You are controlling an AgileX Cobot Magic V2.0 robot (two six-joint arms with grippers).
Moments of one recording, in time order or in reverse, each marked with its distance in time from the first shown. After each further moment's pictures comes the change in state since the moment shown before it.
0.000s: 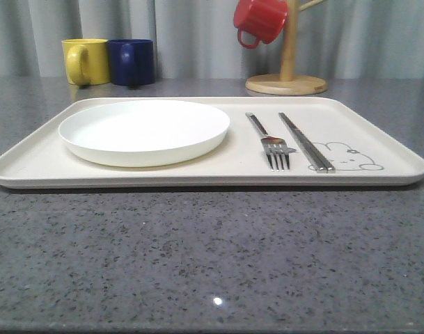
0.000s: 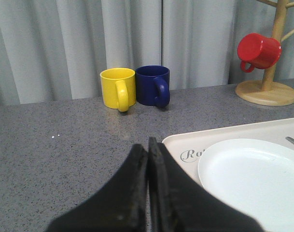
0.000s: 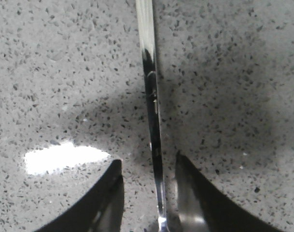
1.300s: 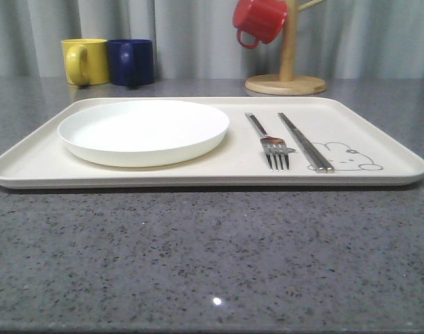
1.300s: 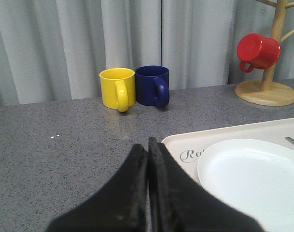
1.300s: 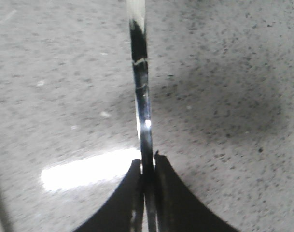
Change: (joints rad) left arm 0.000 0.000 0.000 0.000 0.000 0.000; right arm 0.035 -0.147 0.000 0.047 0.048 0.037
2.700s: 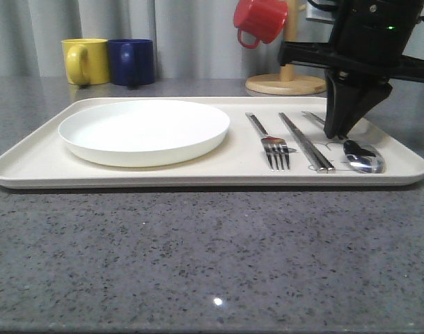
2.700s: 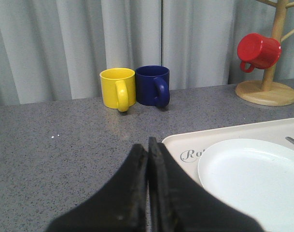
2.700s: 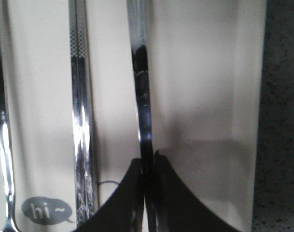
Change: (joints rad) left arm 0.000 0.000 0.000 0.000 0.000 0.000; right arm 0.503 0.182 0.000 0.010 -0.141 0.241
